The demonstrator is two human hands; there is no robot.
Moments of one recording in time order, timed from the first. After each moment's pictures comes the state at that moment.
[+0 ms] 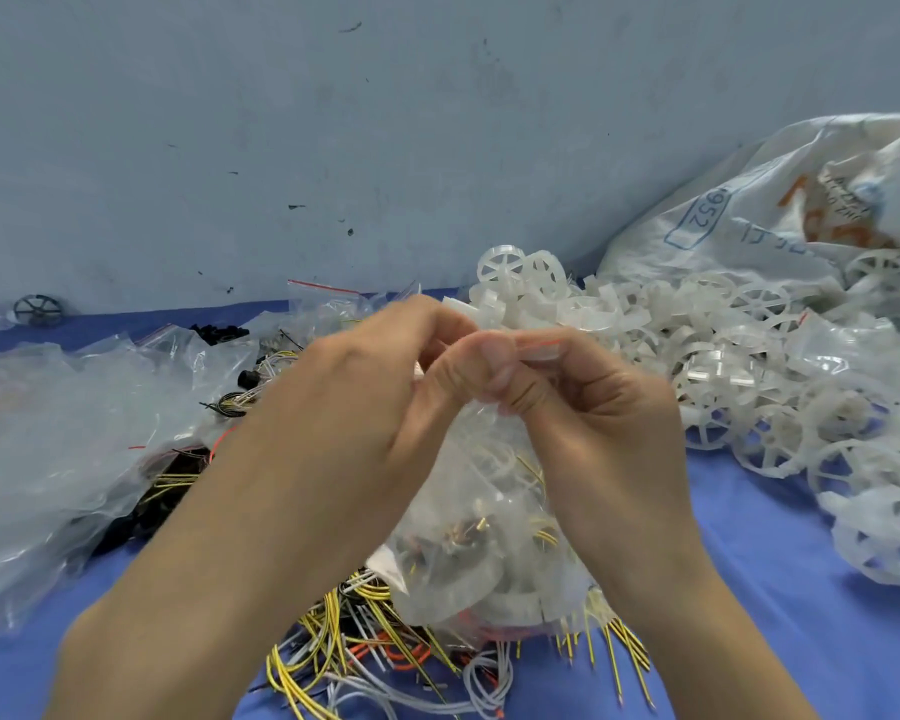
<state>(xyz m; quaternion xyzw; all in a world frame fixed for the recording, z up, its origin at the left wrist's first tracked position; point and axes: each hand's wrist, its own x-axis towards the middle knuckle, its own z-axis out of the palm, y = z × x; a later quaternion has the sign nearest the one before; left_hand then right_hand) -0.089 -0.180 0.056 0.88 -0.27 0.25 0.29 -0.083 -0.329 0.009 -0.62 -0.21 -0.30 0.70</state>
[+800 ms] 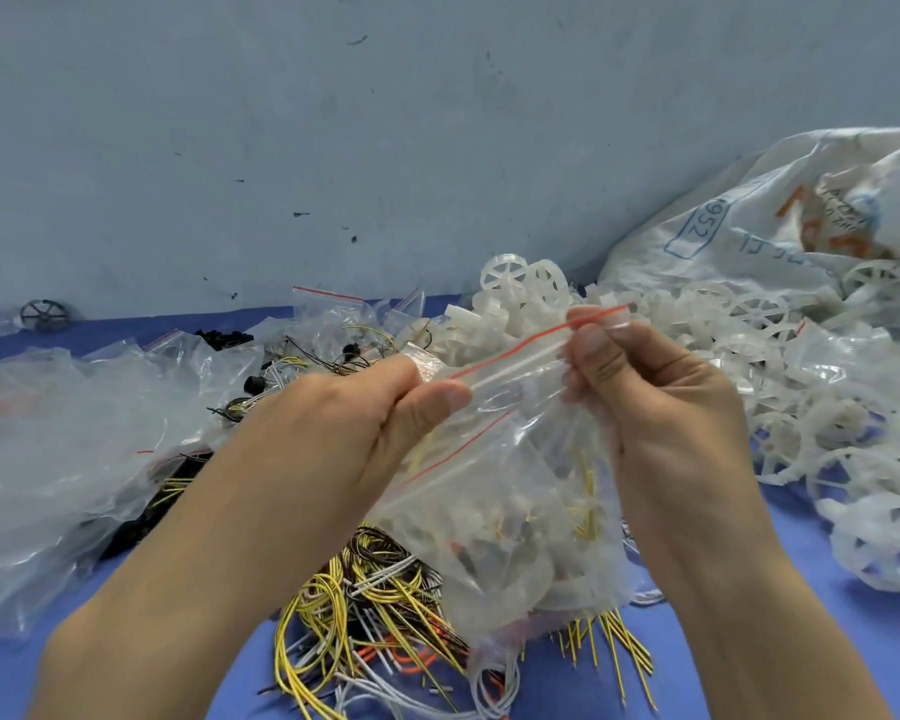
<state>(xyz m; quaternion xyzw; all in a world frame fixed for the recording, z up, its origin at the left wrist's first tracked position) -0.080 -0.156 0.042 0.91 -0.26 0.26 0.19 -0.078 -0.351 0.017 -0.52 -0.10 -0.27 0.80</state>
